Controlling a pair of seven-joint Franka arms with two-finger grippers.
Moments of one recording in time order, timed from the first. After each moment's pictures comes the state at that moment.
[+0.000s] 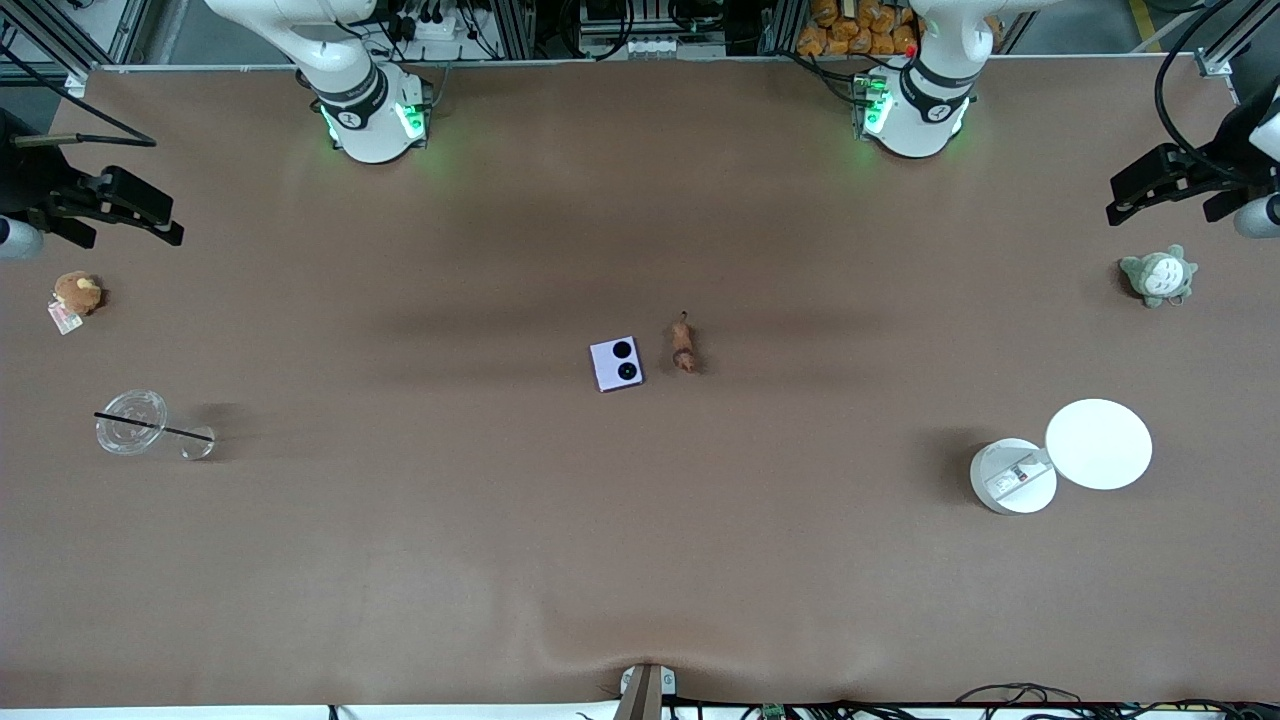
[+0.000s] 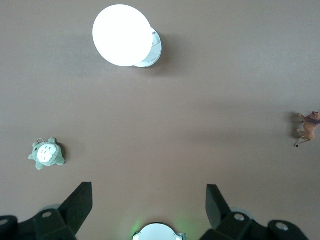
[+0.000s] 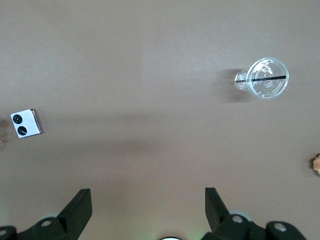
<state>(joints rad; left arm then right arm) 0.09 -0.05 -0.14 -1.52 0.02 1.43 -0.07 -0.03 -0.04 0.04 -1.55 0.05 1.46 0.01</state>
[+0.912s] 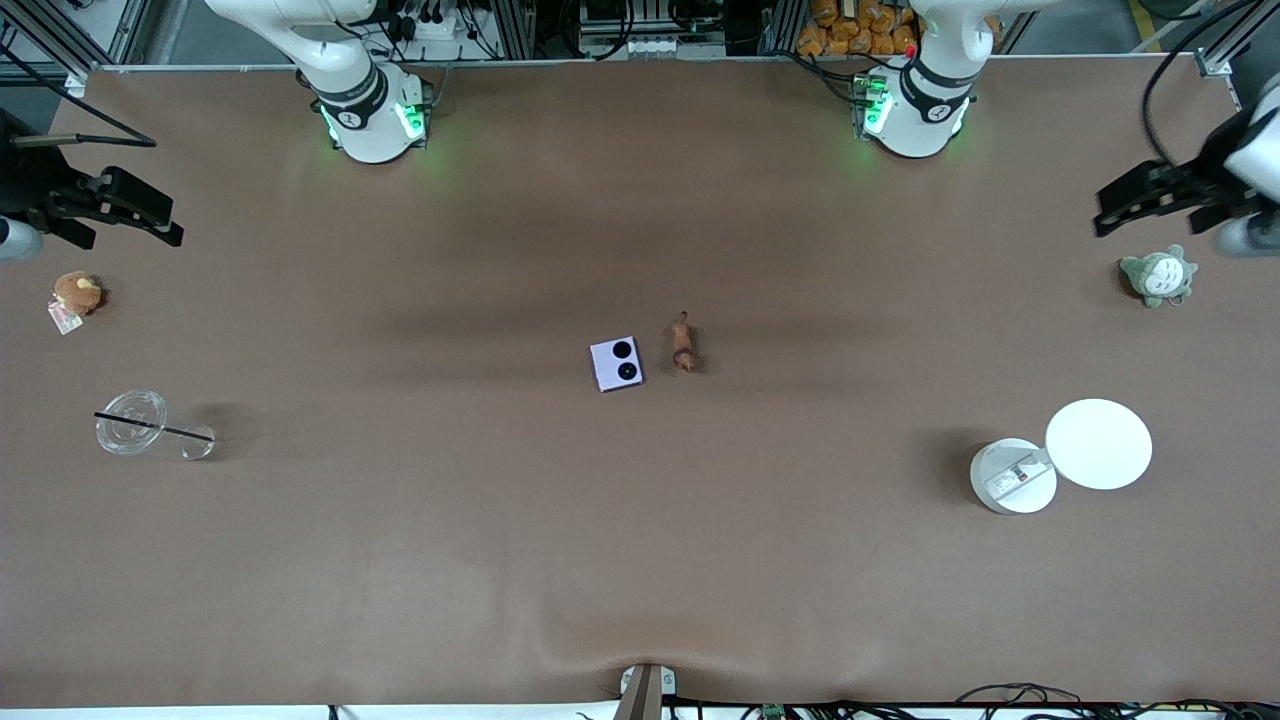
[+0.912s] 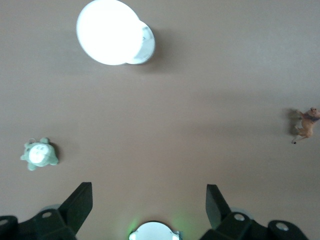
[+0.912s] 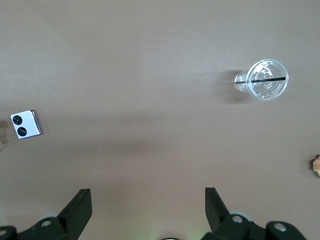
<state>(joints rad) 0.07 0.01 -0.19 -1.52 0.01 1.43 -0.12 -0.03 -0.04 0.04 -1.55 0.04 1.46 0.01</state>
